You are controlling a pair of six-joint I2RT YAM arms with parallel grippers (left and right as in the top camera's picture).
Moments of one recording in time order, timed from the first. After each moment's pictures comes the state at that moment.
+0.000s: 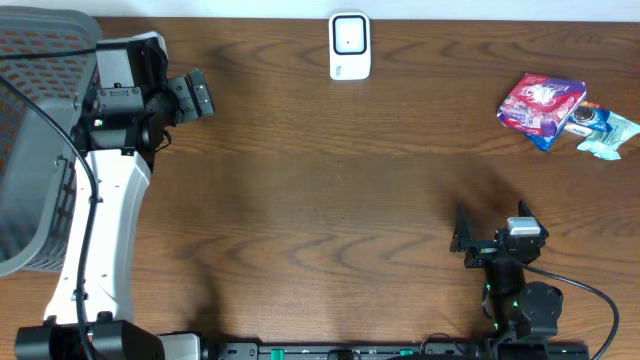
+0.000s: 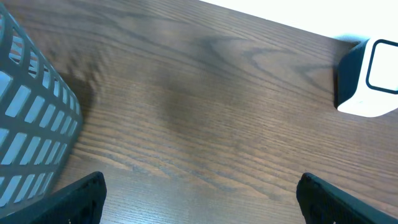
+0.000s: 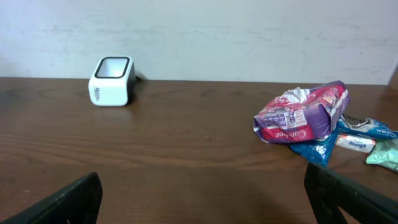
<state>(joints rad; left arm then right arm) 0.06 1.50 1.36 -0.67 0.04 -0.20 -0.01 0.01 0.01 -0.07 -0.05 -0.02</state>
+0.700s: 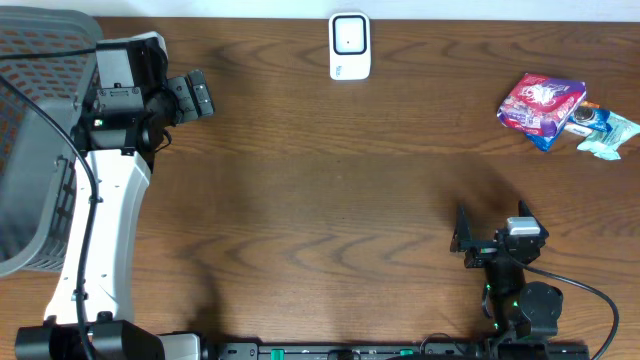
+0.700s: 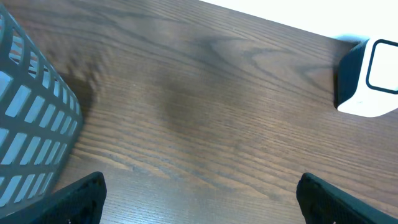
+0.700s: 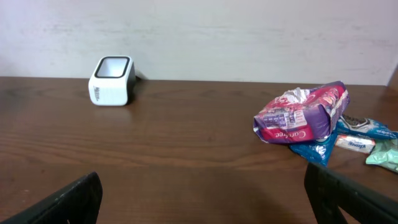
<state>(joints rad) 0.06 1.50 1.36 -0.67 0.04 -0.20 -0.01 0.01 0.01 -0.07 -0.05 -0.02</state>
